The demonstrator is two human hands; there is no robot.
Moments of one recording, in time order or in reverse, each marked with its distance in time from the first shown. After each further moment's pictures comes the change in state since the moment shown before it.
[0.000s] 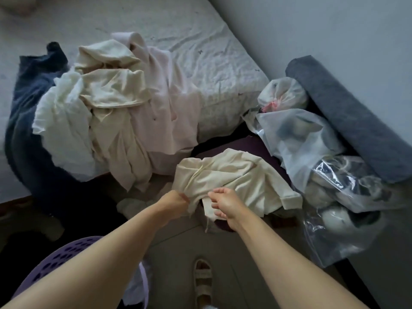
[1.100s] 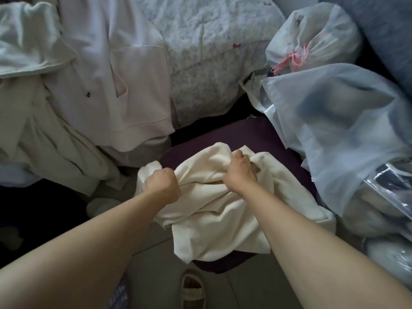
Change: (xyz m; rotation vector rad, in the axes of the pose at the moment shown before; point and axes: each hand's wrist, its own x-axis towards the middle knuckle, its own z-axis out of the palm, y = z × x) left_hand 0.254 0.054 0.086 0.660 0.255 -0.173; right_hand 0.276 -0.002 -0.104 -0.966 0.298 -0.142
